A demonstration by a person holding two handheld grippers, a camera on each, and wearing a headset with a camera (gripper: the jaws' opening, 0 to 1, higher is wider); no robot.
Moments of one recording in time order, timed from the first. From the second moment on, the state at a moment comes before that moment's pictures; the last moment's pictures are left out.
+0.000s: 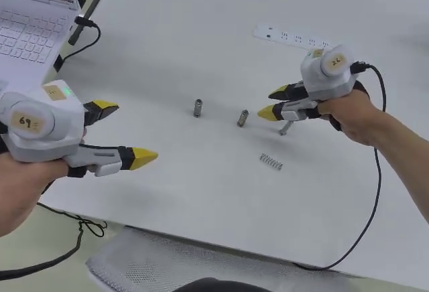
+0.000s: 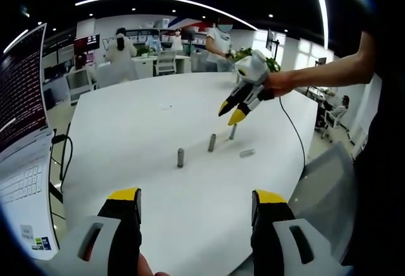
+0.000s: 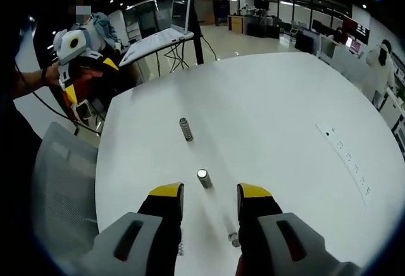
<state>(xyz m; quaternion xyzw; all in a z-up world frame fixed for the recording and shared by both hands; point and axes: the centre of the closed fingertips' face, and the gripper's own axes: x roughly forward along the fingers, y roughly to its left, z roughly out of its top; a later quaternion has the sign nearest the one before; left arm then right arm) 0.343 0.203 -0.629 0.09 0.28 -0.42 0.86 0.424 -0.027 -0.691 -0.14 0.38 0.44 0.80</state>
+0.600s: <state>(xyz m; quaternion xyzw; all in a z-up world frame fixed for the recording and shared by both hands) 0.345 0.194 -0.627 0.09 0.28 -0.43 0.85 0.394 -0.060 -0.680 -0.08 0.37 0.40 0.84</state>
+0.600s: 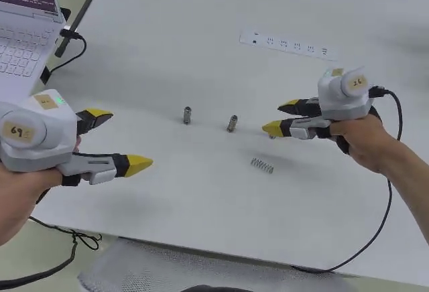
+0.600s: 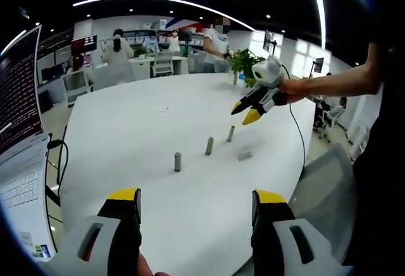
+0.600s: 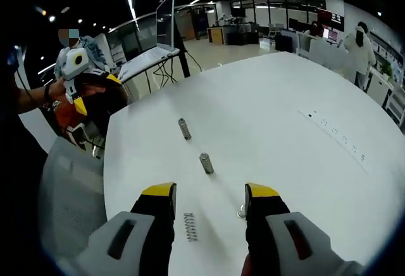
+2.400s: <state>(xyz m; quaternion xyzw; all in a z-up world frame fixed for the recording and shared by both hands) 0.352 0.174 -0.623 0.09 0.27 -0.45 0.85 0.289 -0.099 -0.653 0.02 0.33 0.30 0.90</state>
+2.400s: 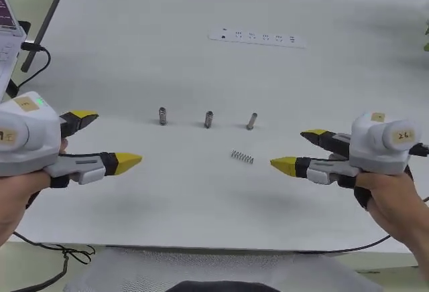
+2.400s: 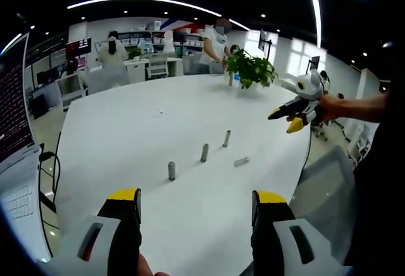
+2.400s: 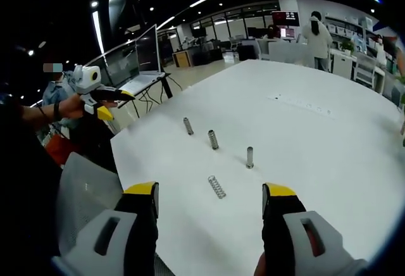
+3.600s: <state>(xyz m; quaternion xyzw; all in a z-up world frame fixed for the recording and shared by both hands) 0.349 0.156 -0.627 0.10 0.27 -0.47 0.83 0.271 -0.107 -0.657 0.02 0.34 0.28 0.90</state>
